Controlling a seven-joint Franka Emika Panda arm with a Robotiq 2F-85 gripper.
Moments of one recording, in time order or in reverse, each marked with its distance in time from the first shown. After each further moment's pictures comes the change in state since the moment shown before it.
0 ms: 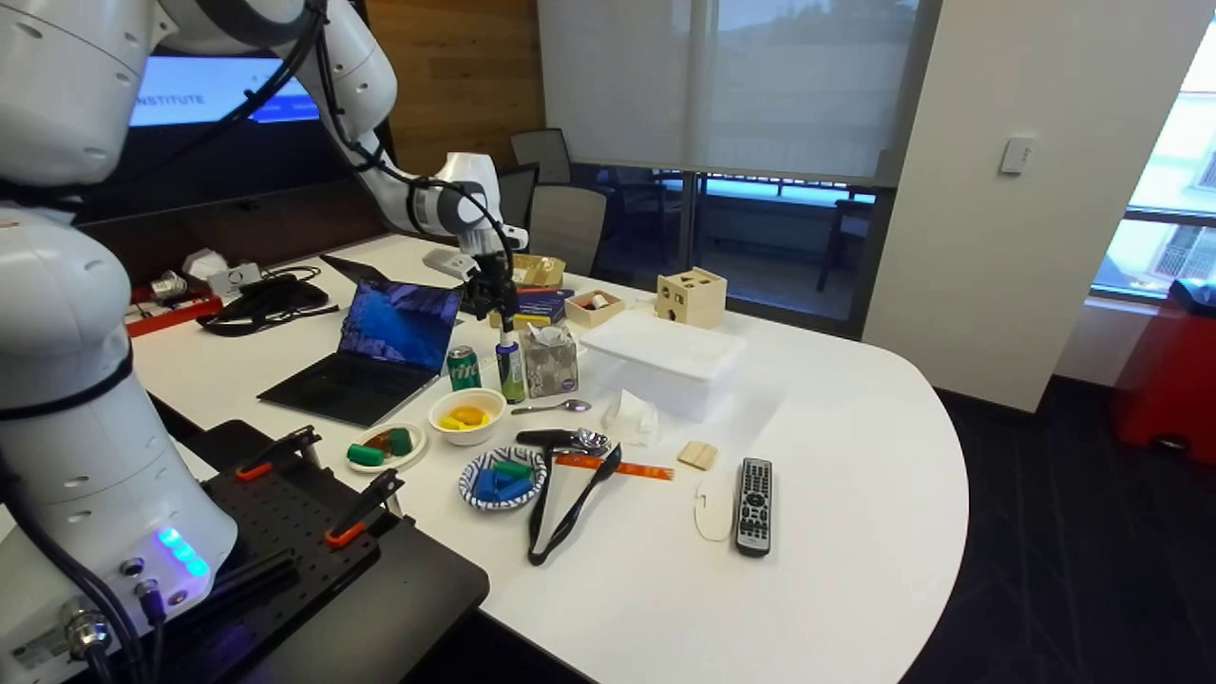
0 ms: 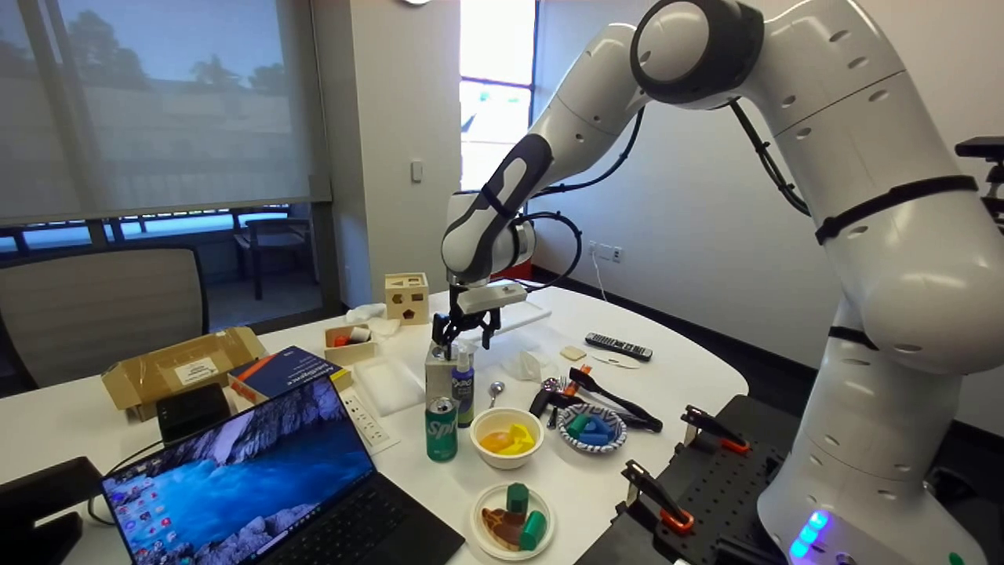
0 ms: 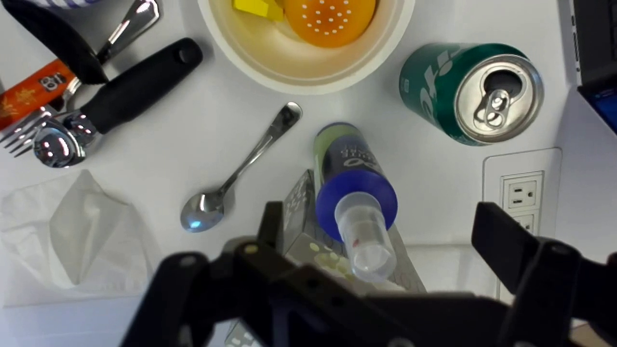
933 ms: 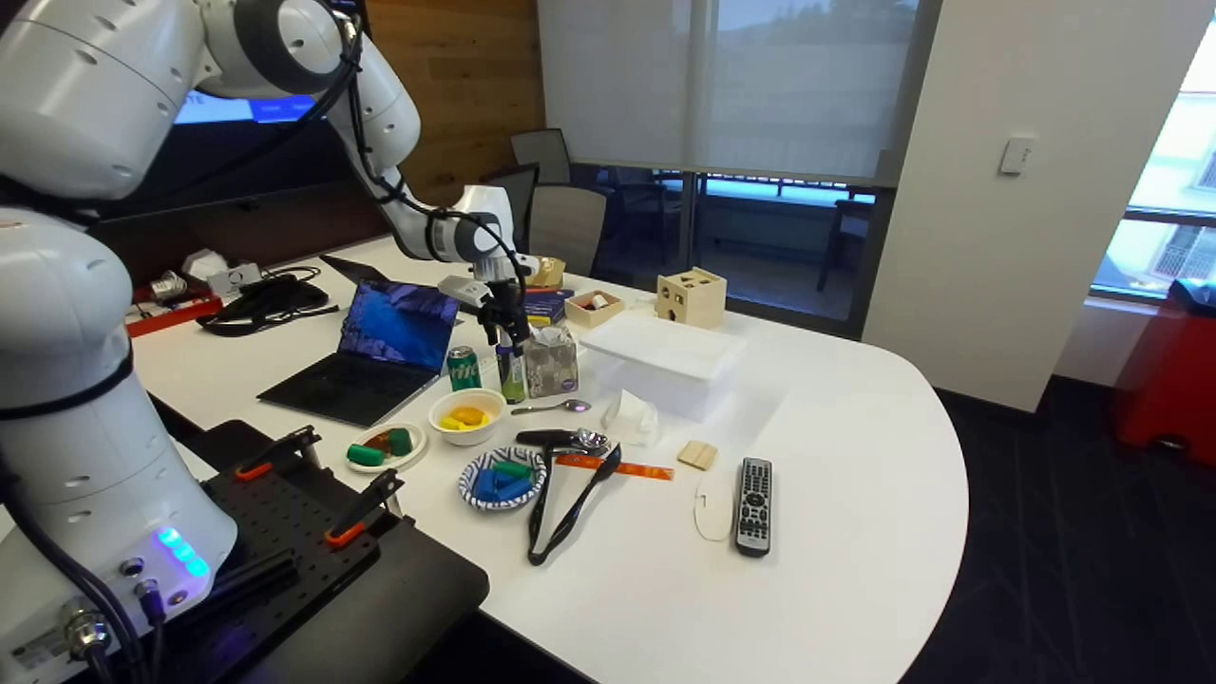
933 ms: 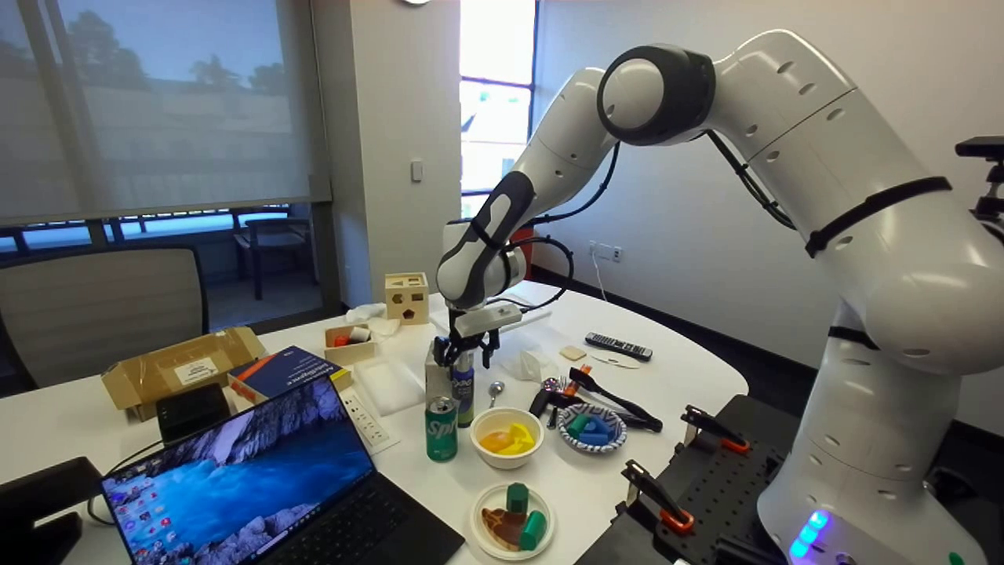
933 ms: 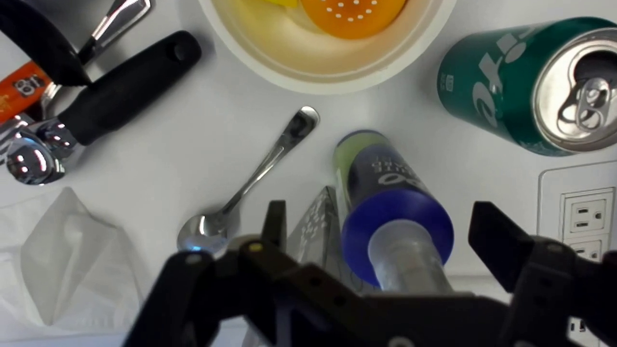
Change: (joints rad) arm 0.009 0.165 -0.028 0.126 0.002 -0.008 0.005
